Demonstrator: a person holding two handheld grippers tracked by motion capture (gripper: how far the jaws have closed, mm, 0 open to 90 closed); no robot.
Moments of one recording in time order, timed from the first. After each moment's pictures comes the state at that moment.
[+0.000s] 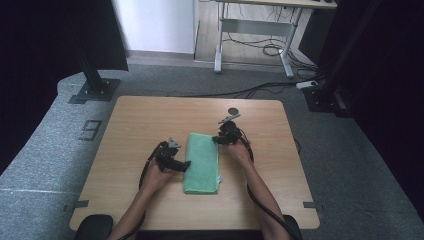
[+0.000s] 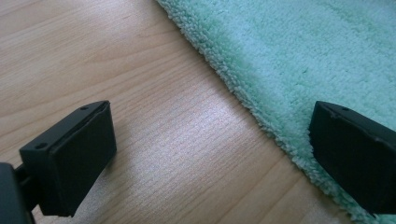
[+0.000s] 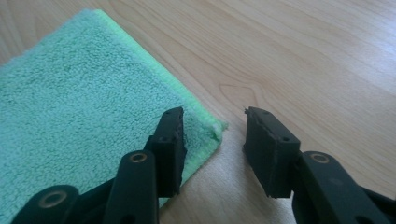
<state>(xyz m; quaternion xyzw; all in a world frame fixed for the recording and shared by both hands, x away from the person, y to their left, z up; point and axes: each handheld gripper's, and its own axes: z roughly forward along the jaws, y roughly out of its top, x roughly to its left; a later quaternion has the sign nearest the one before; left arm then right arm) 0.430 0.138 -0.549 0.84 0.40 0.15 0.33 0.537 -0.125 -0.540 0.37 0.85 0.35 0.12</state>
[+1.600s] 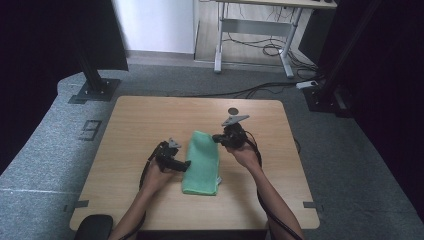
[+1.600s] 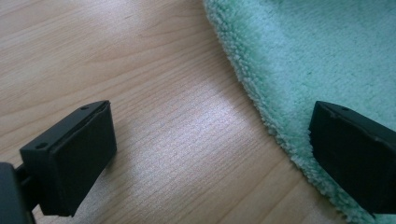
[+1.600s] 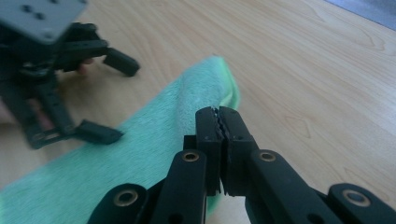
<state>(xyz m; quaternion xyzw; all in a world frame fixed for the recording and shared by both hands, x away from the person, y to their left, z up) 0.430 0.137 -0.549 0.84 0.41 0.15 0.32 0.465 -0.132 -0.464 0.30 0.85 0.42 0.11</state>
